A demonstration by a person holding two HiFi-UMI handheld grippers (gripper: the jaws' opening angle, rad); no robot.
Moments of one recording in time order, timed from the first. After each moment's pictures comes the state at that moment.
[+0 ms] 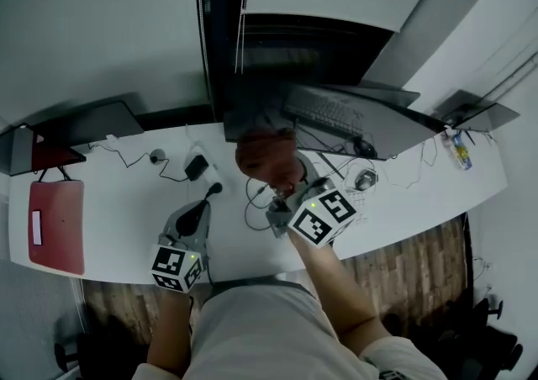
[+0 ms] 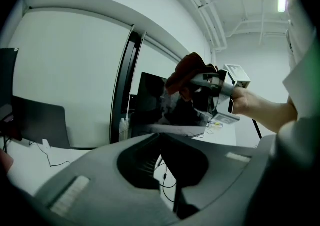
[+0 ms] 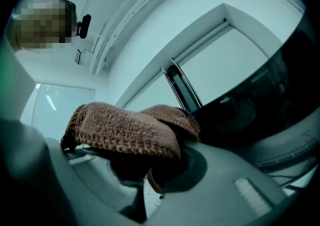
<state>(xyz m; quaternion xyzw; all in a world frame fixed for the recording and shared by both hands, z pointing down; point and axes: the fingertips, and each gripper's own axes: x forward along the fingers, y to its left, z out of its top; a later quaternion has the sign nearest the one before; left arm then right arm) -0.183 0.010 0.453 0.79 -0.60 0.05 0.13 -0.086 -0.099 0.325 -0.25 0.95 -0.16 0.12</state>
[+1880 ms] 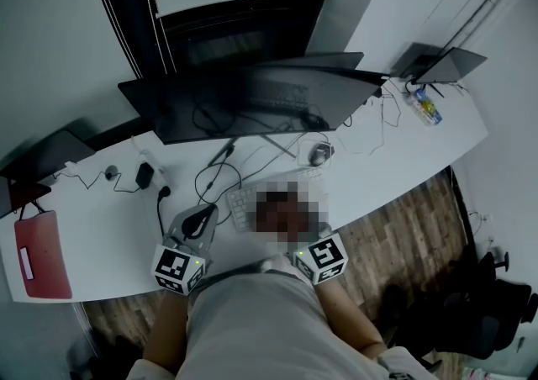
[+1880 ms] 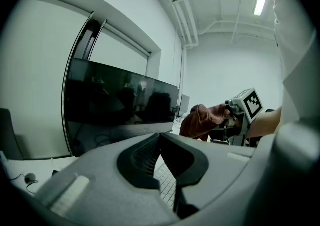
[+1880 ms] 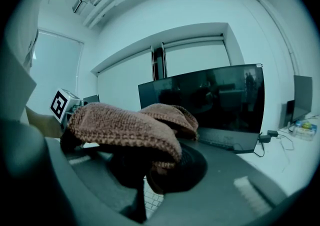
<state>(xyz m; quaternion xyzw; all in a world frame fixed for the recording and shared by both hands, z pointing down) 0.001 -0.012 0.457 0.88 -0.46 0.08 0.09 0.138 -0.033 0.462 -0.40 0.91 -0.08 -0.10</state>
